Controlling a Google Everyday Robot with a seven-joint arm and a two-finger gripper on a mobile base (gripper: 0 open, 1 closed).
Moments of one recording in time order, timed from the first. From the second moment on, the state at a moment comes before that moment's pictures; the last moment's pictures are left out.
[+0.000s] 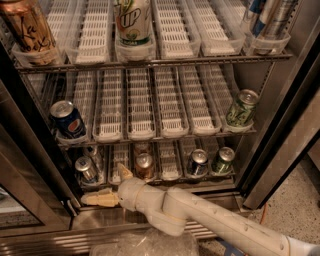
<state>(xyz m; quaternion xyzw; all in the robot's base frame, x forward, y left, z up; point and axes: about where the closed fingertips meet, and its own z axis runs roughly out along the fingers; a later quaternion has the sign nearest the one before) 0.515 0.177 0.614 -0.29 0.67 0.43 0.53</state>
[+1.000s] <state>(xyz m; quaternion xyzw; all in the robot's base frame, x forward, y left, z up) 0.502 0.222 0.614 -0.38 0.67 0.33 0.55</state>
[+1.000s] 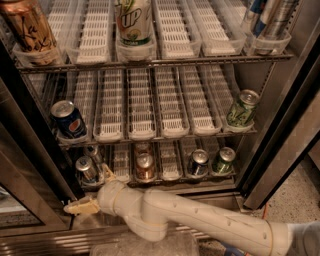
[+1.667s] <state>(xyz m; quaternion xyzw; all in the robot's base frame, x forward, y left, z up) 0.513 0.216 0.599 -0.37 0.69 0.30 0.54</state>
